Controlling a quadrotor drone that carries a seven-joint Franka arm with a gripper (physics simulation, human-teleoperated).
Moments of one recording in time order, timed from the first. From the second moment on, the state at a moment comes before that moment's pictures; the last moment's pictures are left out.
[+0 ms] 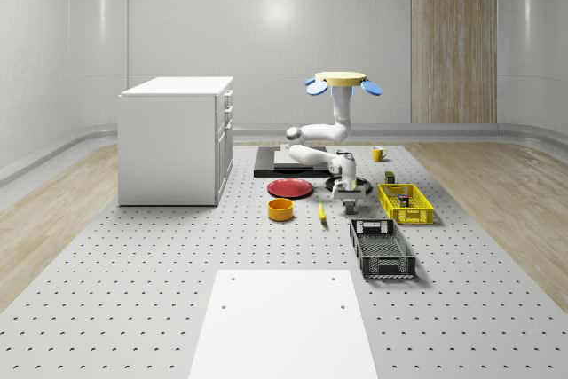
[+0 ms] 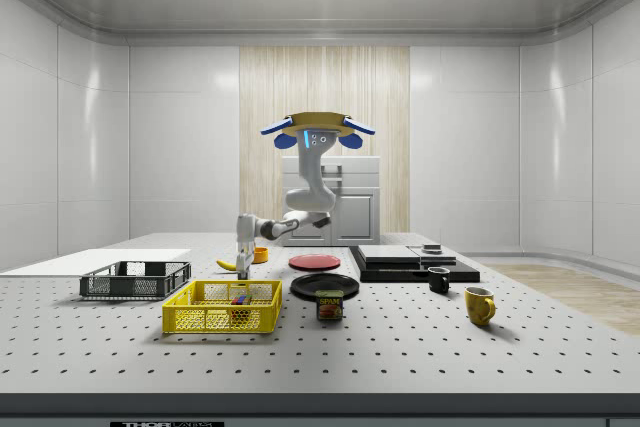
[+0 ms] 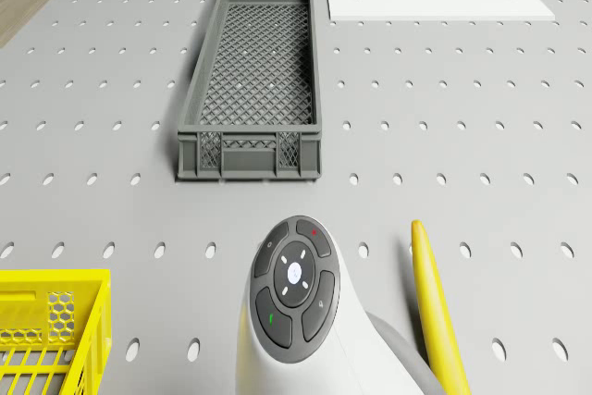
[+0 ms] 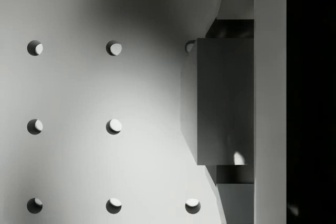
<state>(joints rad) -1.21 -1.44 1.07 -2.76 -2.08 1.63 1.66</state>
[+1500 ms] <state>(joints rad) -1.19 -1.45 1.19 -2.81 -1.96 1.58 1.67</state>
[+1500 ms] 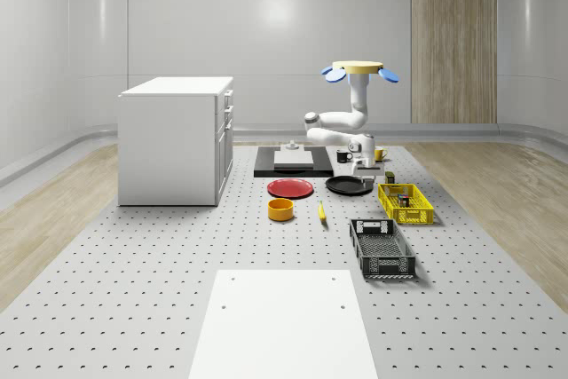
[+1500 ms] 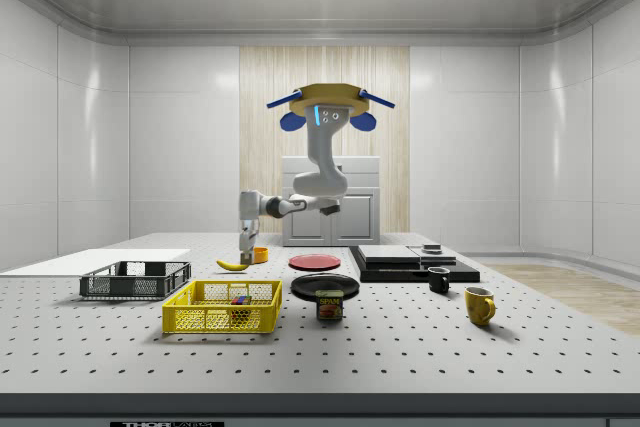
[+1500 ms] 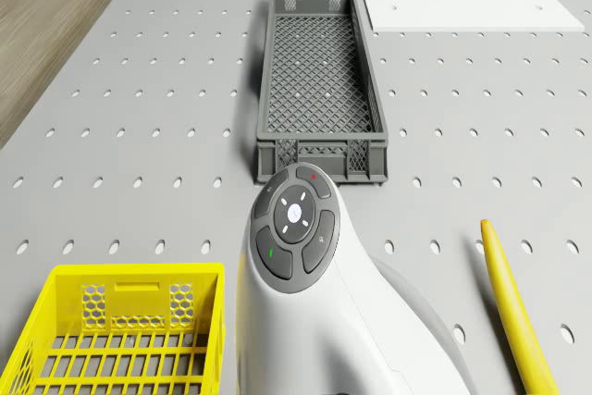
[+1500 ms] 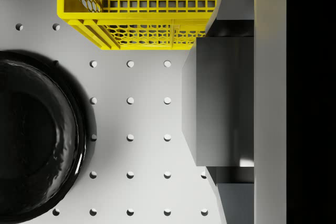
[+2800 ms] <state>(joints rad) -1.20 -1.46 1.19 -2.81 -1.96 1.59 1.67</state>
